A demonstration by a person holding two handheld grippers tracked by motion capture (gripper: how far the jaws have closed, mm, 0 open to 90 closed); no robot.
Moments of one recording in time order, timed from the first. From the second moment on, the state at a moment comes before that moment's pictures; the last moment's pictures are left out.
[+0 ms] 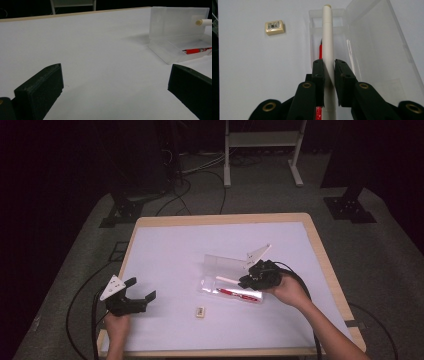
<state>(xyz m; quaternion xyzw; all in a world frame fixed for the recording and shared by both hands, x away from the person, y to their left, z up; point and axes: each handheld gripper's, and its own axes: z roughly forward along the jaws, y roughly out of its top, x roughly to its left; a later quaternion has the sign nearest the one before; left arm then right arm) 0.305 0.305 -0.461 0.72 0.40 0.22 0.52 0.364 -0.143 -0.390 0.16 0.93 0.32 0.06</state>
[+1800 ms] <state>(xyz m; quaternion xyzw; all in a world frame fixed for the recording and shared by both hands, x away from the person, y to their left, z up) 0.305 0.305 -0.461 0.72 0.40 0.22 0.52 0.393 -0.134 -0.435 0.18 0.94 0.28 0.02</state>
